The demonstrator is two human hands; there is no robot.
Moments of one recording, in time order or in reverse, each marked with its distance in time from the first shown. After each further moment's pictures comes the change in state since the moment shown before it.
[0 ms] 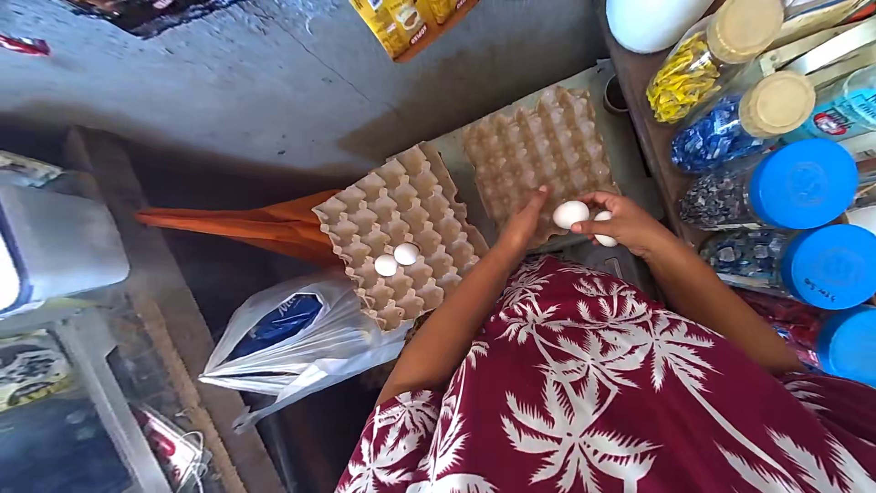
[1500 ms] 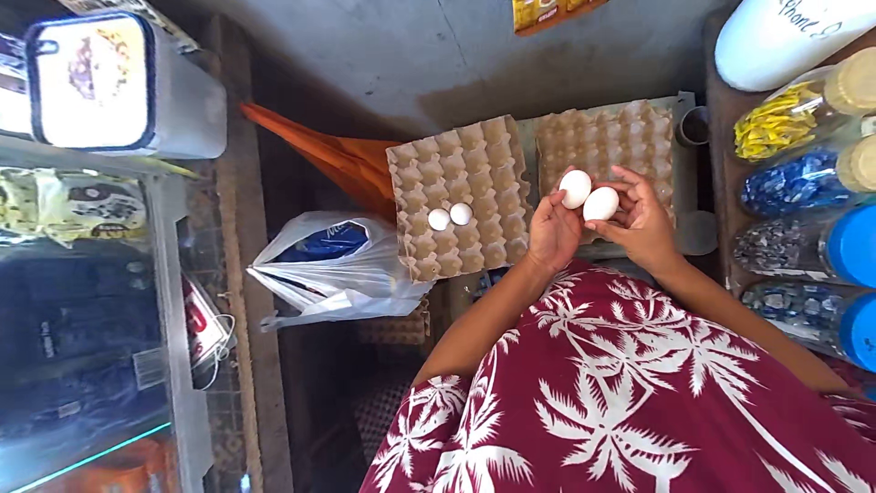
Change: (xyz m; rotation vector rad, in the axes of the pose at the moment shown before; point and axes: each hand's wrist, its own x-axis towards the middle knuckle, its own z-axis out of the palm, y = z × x) left_hand -0.055 -0.018 -0.017 -1.124 0.006 0.336; right_hand 0.006 -0.019 0.076 -0.027 -0.001 -0.622
